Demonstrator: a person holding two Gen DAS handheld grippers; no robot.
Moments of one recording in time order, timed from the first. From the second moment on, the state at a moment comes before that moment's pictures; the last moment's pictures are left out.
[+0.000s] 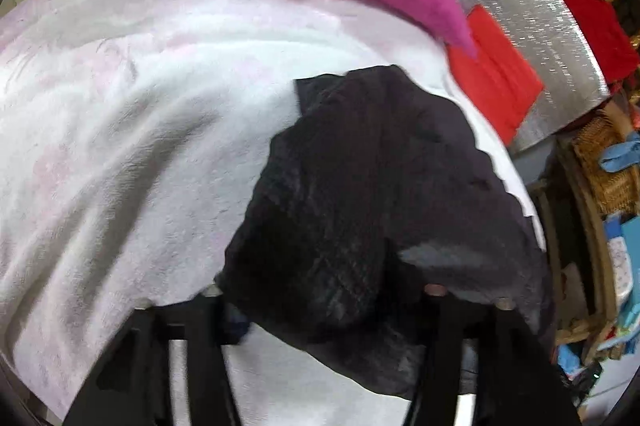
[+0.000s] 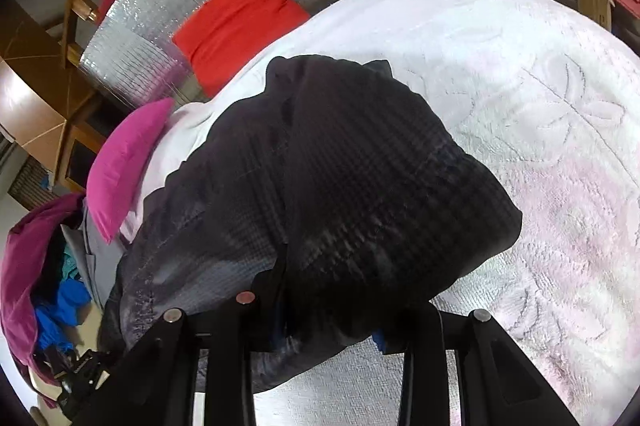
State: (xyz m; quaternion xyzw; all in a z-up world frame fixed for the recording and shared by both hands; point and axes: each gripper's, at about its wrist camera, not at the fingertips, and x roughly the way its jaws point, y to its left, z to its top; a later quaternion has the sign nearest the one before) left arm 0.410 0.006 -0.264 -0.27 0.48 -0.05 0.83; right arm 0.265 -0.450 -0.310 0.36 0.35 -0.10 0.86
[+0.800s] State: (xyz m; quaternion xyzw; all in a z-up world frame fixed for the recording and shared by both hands) left arm 0.386 0.051 -0.229 -0.24 0.44 -0.06 0.86; right arm 0.225 -0.480 -0.265 0.34 0.26 -0.10 0.90
